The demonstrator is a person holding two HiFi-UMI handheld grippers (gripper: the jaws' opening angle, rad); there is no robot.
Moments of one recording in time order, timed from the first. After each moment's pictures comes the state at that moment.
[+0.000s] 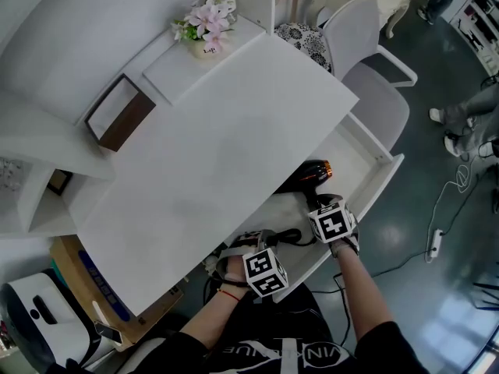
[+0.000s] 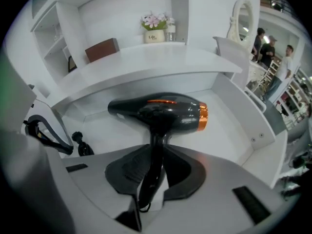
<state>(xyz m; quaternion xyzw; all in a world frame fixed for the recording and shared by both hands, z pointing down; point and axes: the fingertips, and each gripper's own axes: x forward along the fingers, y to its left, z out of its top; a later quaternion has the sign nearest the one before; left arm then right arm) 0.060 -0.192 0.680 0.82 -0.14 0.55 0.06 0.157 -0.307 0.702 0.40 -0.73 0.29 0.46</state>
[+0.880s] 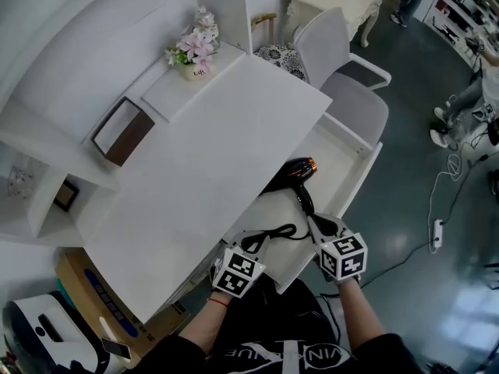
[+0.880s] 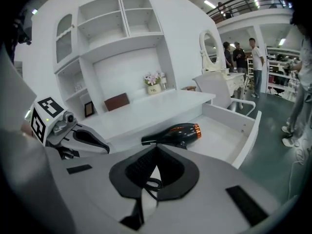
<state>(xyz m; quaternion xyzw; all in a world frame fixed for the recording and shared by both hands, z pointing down) 0.035 -0.188 0.600 0.88 -0.28 0.32 0.20 0.145 -0.225 0.583 0.48 -0.80 0.28 0.21</state>
